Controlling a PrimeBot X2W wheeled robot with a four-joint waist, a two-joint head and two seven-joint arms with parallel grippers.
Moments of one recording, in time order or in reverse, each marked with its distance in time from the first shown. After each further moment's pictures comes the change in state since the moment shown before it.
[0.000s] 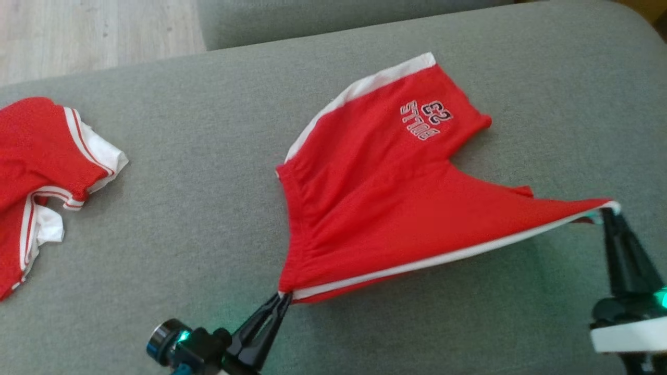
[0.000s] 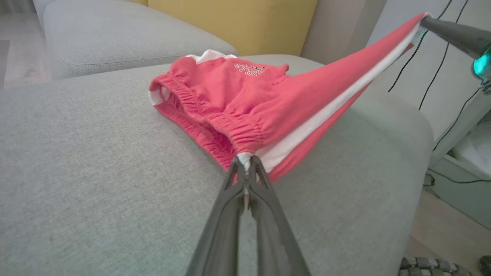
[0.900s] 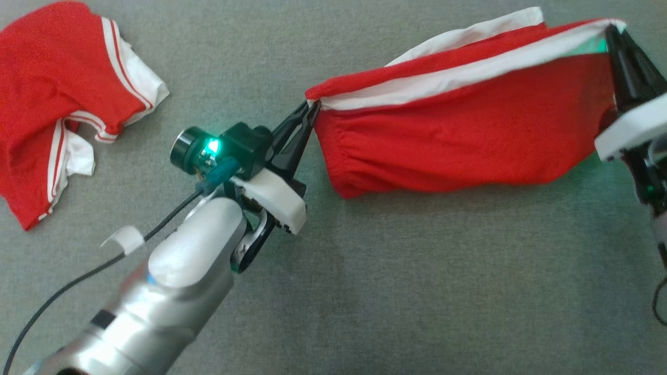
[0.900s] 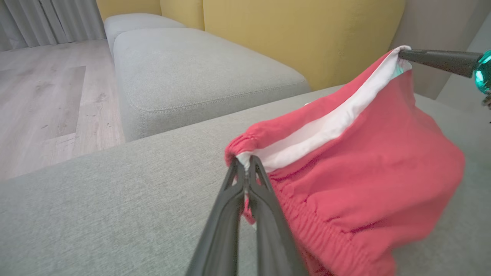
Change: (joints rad) left arm -0.602 -0.267 0.046 0.377 0.009 -0.055 0.133; right arm -0.783 -0.103 0.208 0.561 -0.026 0.000 0.177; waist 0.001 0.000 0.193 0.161
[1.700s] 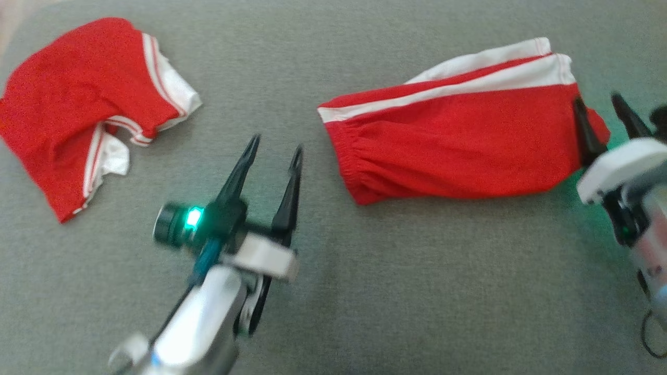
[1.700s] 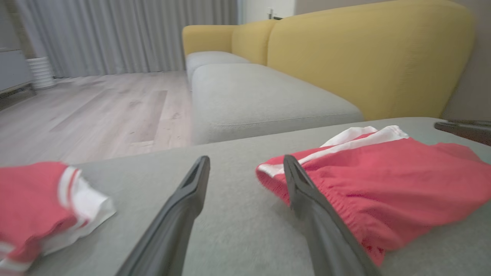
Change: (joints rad) left arm 0.260 -0.062 0.200 -0.087 0.165 0.153 -0.129; right arm -0.102 0.045 0.213 0.476 0.105 0.000 -0.192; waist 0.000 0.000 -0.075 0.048
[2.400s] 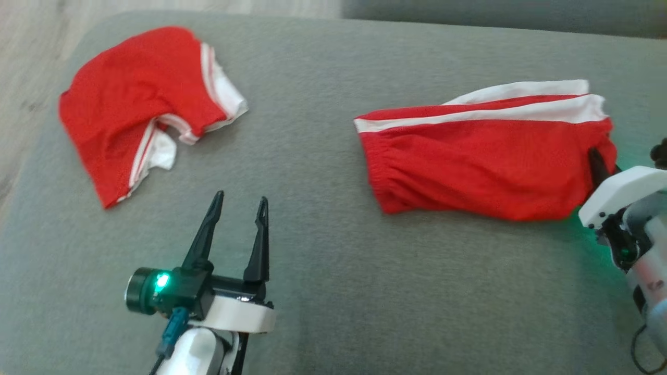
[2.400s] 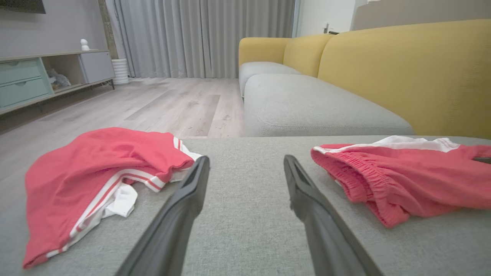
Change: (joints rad) left arm 0.328 -0.045 0.251 -0.202 0.162 -0.049 0.000; right arm 0.042 0.014 0.000 0.126 0.219 0.000 0.165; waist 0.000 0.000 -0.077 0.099
